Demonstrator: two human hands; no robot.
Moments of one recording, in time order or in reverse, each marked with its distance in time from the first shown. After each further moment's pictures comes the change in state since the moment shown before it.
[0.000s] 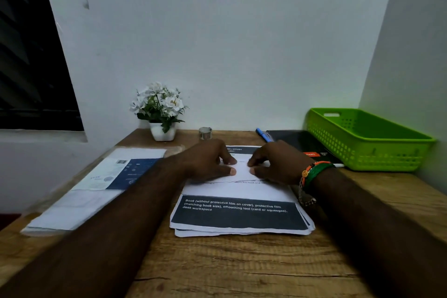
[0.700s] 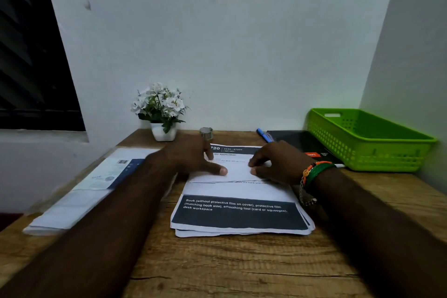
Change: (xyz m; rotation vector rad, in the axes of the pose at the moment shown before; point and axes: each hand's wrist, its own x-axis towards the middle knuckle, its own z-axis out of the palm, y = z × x) left_hand -0.010 -0.015 -0.021 0.102 -0.010 -0.228; right_hand 0.001 0.003 0.003 0.049 -0.001 0.063
